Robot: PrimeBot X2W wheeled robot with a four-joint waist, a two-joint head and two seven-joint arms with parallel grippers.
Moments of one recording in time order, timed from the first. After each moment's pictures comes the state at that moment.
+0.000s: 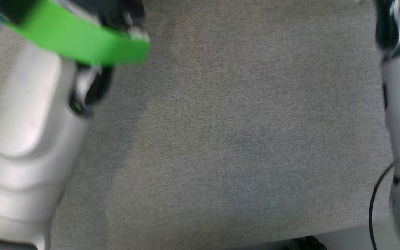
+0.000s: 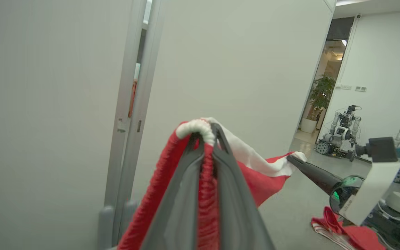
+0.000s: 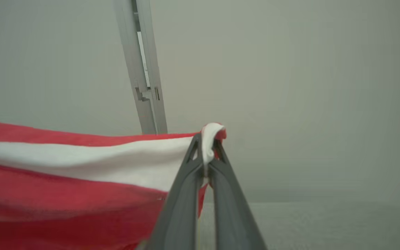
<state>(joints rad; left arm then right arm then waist) -1.03 0.26 -0.51 0.13 -0.69 -0.13 -0.26 -1.08 -0.19 0.04 0.51 0.26 0.13 -0.20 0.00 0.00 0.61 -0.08</state>
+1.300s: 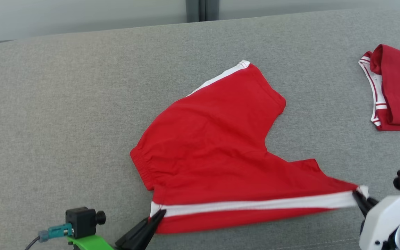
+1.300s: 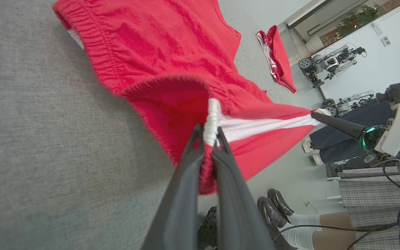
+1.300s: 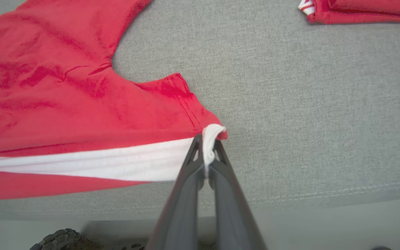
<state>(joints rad) -0.14 0.68 -0.90 -0.16 -1.30 -0.01 -0.12 0.21 -0.05 -0.19 -0.46 0.26 0.13 0.86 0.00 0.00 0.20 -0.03</state>
